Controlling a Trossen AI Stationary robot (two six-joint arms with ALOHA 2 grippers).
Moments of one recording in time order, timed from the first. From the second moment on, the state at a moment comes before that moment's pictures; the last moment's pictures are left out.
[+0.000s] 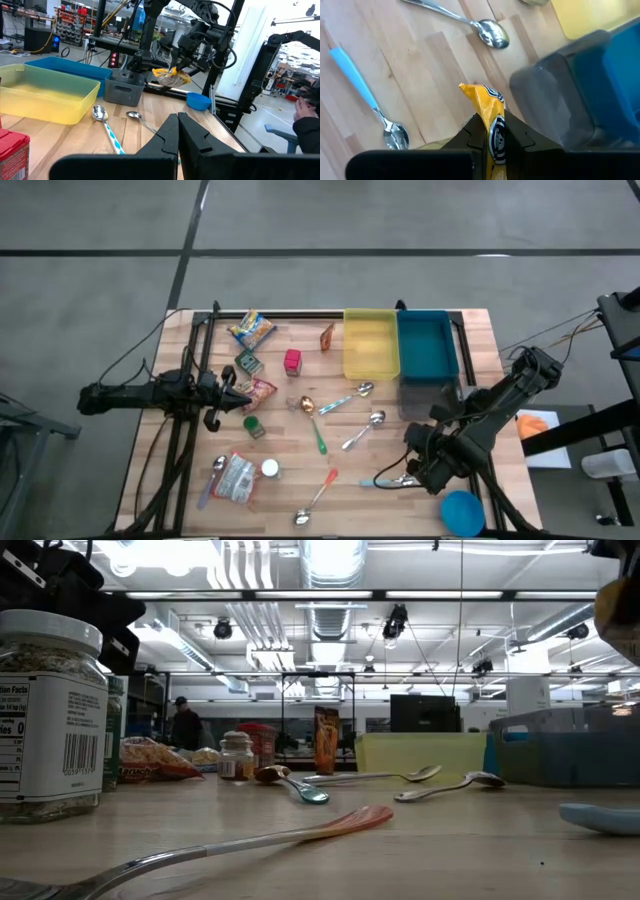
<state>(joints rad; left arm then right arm) 0.00 0.00 0.00 0.04 0.12 -0.26 0.76 1.51 1.24 -1.36 0.43 1.23</state>
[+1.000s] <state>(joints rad) 0.00 0.00 0.00 0.04 0.12 -0.26 0.76 1.48 1.23 -1.58 0.82 1.39</state>
